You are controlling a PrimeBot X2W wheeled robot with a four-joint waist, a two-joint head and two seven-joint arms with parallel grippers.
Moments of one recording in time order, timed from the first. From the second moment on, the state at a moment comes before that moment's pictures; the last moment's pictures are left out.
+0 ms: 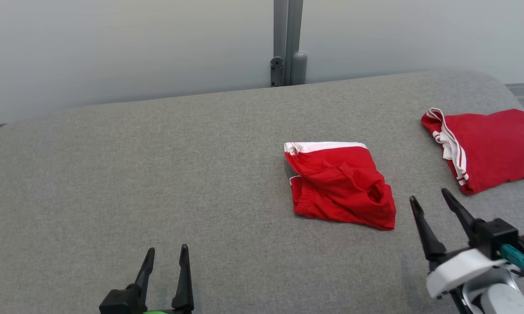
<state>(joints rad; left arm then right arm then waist) 0.12 0.07 -0.27 0.16 -0.36 0.07 -0.26 -0.09 -0.26 0.15 0.26 0.24 0.13 -0.26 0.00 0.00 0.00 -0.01</state>
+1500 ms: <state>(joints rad) -0.01 0.05 -0.23 0.14 -0.31 0.01 -0.26 -0.48 -0.45 0.55 0.61 0.45 0.13 -0.26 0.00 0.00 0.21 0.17</state>
